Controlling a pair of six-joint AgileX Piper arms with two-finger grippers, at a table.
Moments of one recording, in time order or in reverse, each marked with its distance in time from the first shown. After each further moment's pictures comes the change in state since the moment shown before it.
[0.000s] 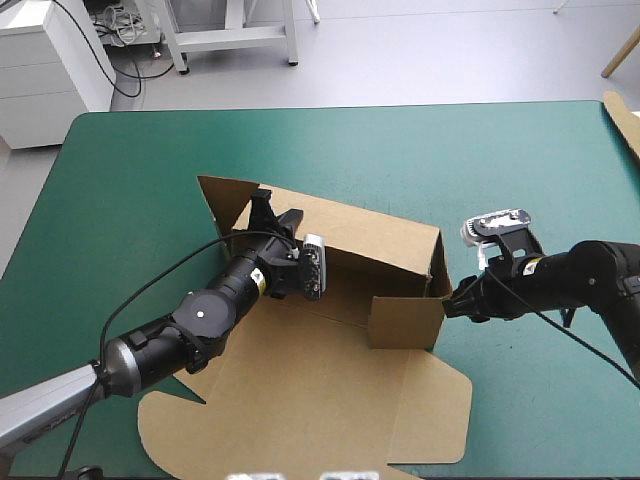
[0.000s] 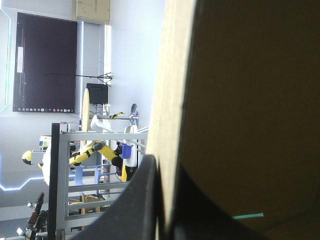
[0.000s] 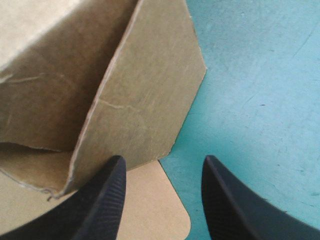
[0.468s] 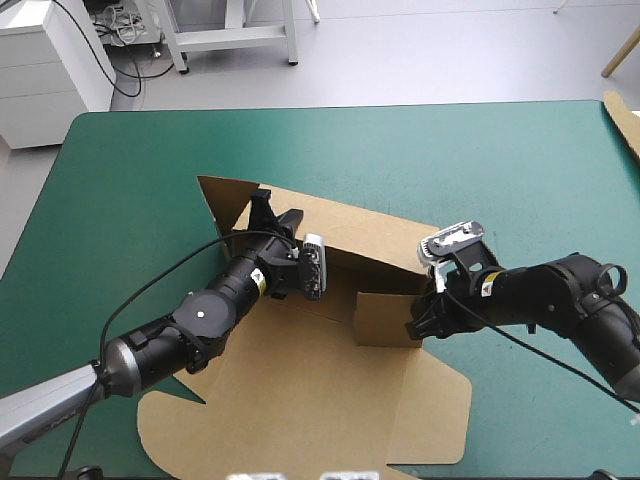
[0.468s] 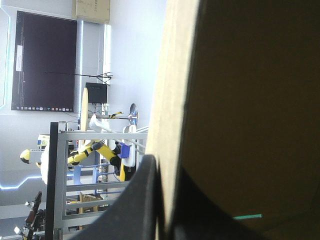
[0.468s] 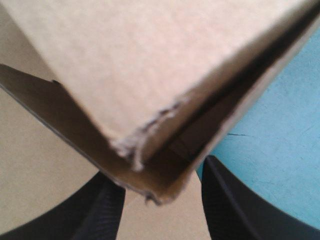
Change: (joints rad) left arm 0.000 0.000 0.000 0.000 -0.002 -0.012; right arm 0.285 -0.001 0.018 -0.100 -0.123 0.147
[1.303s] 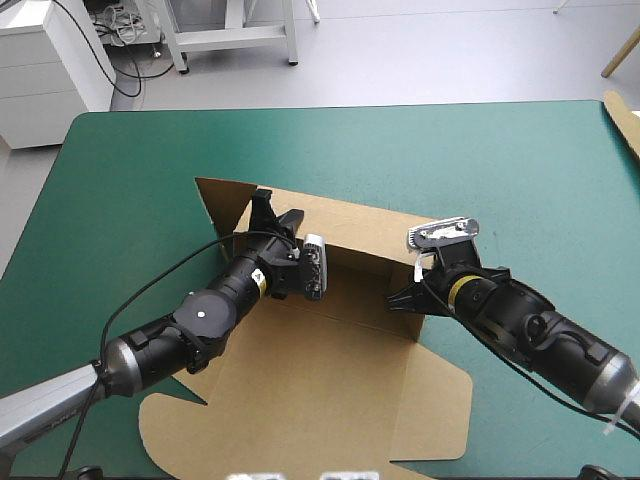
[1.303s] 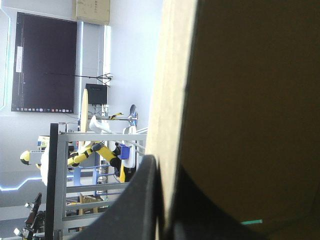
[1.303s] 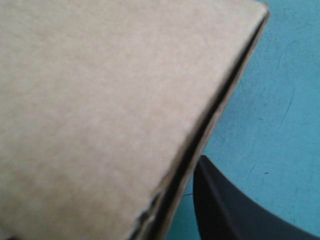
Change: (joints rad) left arm 0.000 0.002 0.000 0.004 -0.002 -0.003; right arm 0.269 0.049 0.079 -0.700 -0.266 0.856
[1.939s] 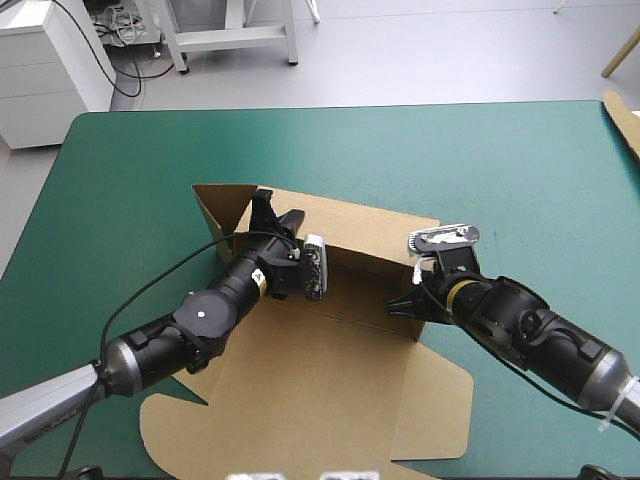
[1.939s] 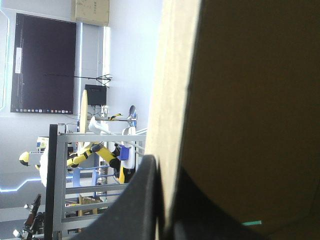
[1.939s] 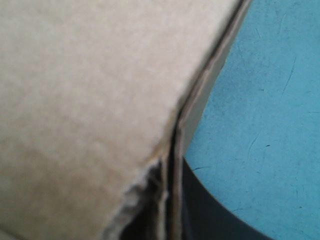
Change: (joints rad) left arm 0.000 0.000 0.000 0.000 -0.005 0.000; right arm 0.009 0.012 0.000 0.046 0.060 0.016
